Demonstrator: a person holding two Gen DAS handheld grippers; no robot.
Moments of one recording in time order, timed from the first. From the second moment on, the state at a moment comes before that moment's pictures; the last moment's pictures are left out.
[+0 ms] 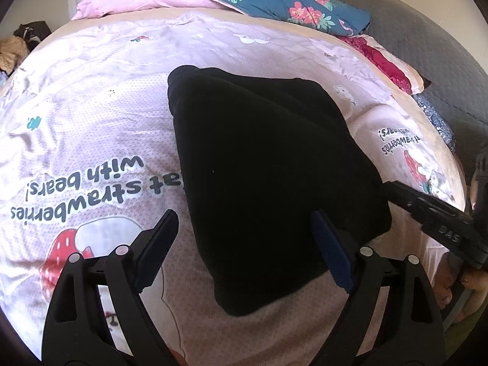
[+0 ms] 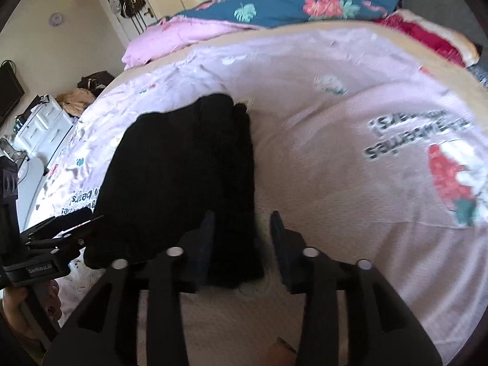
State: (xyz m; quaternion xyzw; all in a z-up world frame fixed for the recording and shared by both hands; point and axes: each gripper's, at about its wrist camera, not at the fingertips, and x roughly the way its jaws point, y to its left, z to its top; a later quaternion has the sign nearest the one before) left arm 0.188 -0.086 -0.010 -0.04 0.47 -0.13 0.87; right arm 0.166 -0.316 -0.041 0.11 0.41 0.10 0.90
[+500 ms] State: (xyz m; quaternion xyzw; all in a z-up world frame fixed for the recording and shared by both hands) left arm 0.160 -0.072 0.009 -0.05 0.46 -0.11 0.88; right arm 0.110 -0.316 -0.010 0.08 0.35 0.06 0.93
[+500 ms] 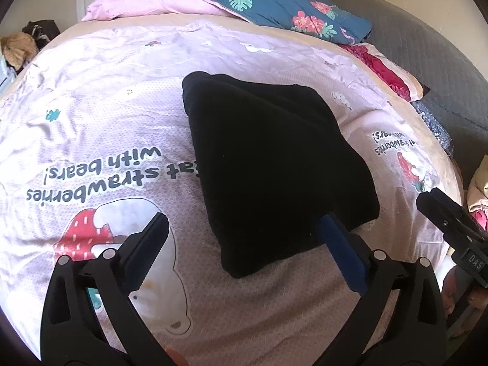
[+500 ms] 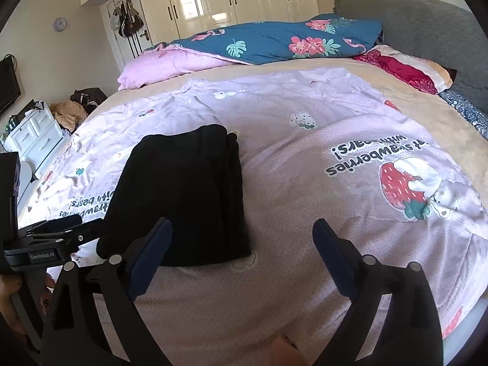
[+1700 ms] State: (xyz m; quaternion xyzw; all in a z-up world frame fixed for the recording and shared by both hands) left arm 0.087 -0.045 0.063 -0.05 0.39 -0.11 0.91; right arm 0.029 -0.278 0.049 0.05 0.26 0.06 0.96
